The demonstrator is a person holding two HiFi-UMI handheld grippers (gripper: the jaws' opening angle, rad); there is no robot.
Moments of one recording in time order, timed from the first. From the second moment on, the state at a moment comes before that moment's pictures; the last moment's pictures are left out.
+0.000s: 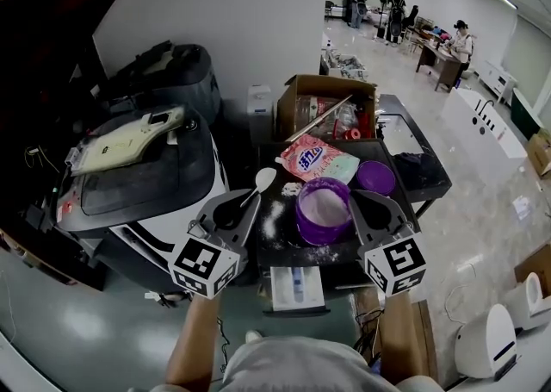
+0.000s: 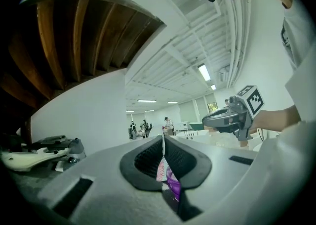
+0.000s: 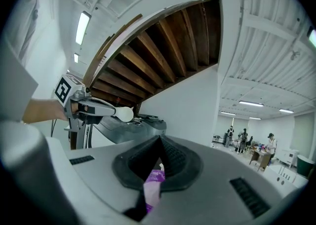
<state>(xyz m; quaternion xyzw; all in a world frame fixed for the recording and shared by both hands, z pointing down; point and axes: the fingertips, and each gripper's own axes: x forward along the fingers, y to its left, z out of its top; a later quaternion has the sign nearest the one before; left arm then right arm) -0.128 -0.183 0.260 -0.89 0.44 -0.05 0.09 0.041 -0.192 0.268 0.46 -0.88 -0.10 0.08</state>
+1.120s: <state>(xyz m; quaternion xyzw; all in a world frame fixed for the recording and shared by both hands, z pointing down) -0.127 -0.181 0.260 -0.90 0.43 -0.06 0.10 0.046 -0.197 0.277 0.48 -0.87 -0.09 0.10</state>
